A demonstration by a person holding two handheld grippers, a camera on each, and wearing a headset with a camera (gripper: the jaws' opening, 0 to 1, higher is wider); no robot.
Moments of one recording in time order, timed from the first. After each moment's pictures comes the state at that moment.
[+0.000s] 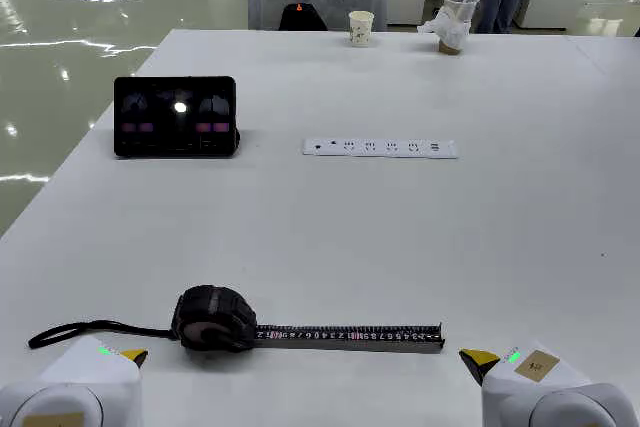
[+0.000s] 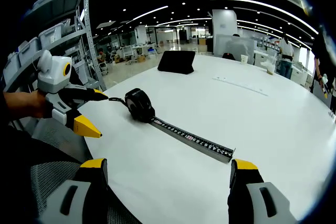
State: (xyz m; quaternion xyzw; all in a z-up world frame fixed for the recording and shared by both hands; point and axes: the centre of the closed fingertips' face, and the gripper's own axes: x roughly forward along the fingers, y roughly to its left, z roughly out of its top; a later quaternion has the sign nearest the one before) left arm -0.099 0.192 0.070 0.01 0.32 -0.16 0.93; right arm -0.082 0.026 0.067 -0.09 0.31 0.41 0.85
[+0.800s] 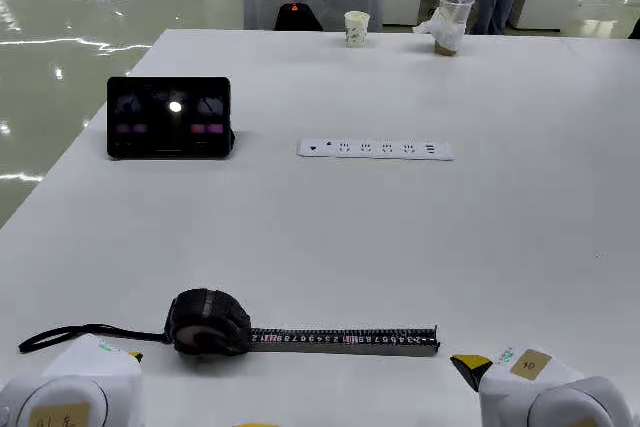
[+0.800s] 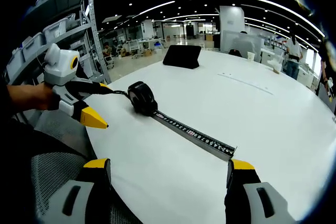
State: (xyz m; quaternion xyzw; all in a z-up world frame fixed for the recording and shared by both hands) left arm -0.091 0.196 0.060 0.00 0.34 -0.15 0.93; right arm -0.082 0.021 0.059 -0.11 0.33 0.44 0.83
